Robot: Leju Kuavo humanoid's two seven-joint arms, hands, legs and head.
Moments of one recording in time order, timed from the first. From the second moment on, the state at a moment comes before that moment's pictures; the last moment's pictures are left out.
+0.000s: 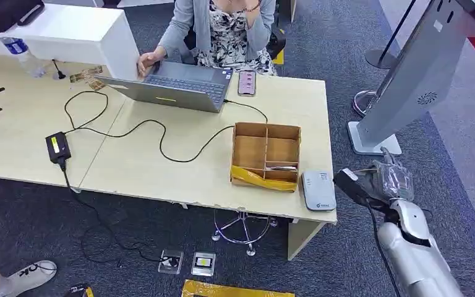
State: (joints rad) left arm -0.11 0.22 -0.07 -0.18 0.24 0.03 0.11; right arm -0.54 -0.29 0.45 -0.63 0.82 -0.22 -0.22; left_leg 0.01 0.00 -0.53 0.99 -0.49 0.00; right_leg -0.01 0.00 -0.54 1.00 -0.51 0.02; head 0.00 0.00
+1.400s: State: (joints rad) left arm -0.11 0.23 -0.11 -0.18 0.22 0.02 0.12; right arm -0.47 -0.26 0.48 -0.72 0.85 -0.16 -0.22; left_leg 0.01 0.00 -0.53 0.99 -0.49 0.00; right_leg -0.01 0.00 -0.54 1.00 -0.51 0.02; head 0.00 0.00
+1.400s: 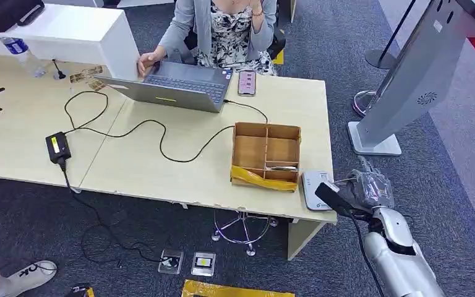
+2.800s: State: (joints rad) left arm -0.11 0.23 -0.12 -0.18 0.26 0.02 0.13; right arm -0.57 -0.29 0.47 -0.46 0.78 -0.17 -0.27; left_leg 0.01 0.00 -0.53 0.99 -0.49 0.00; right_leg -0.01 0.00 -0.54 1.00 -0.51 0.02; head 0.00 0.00
